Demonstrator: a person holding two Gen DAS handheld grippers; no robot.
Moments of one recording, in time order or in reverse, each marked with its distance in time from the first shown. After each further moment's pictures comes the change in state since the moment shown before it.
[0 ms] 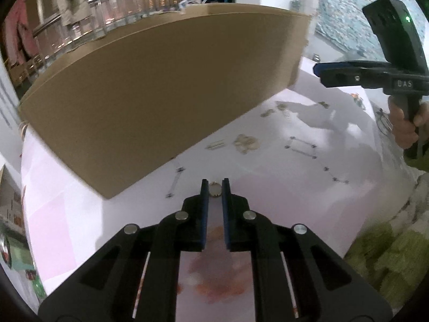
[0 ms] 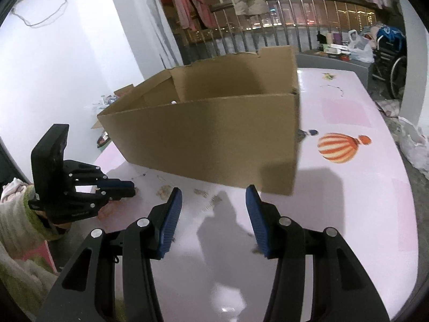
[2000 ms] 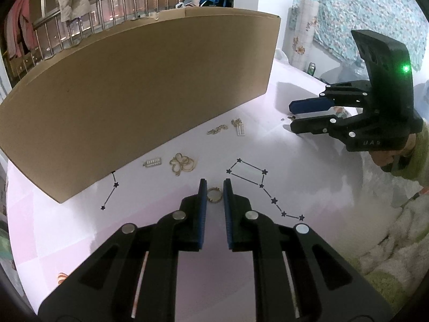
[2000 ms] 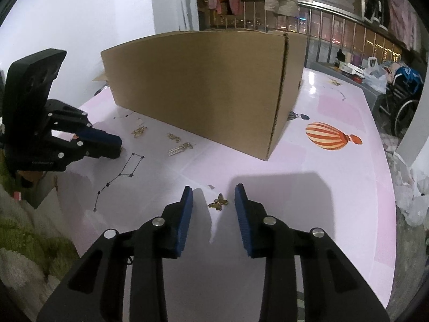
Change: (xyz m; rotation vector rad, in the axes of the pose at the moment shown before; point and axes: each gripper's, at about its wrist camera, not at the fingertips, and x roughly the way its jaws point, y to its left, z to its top) left arm 0.010 -0.045 0.017 -0.064 -0.024 -0.015; right arm 0.008 -0.011 -0.034 -0.283 0.078 -0.037
